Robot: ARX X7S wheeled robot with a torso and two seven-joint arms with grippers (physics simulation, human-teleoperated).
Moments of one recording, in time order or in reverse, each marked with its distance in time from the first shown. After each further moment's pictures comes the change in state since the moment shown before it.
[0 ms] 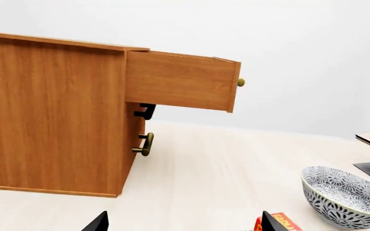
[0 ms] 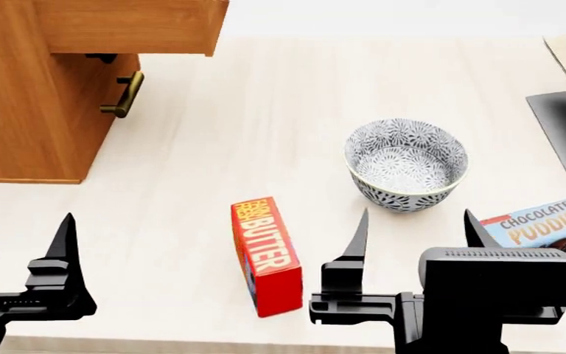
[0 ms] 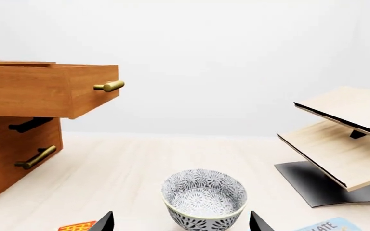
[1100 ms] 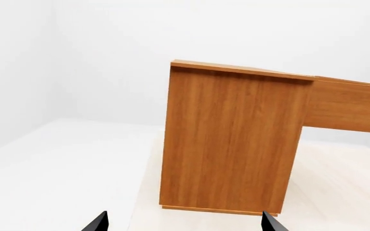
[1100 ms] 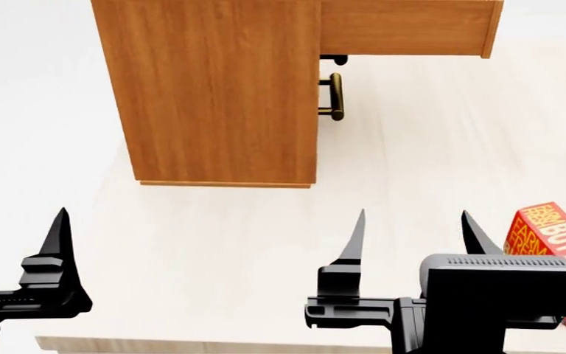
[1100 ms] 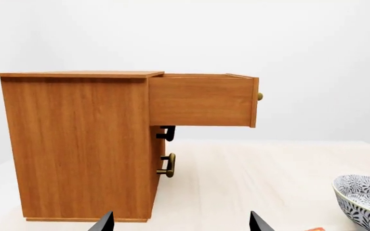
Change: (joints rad) left arm 0.005 -0.034 0.016 0.017 -0.049 0.025 -0.056; right arm -0.021 0.023 -0.010 -0.024 0.062 -0.026 0.043
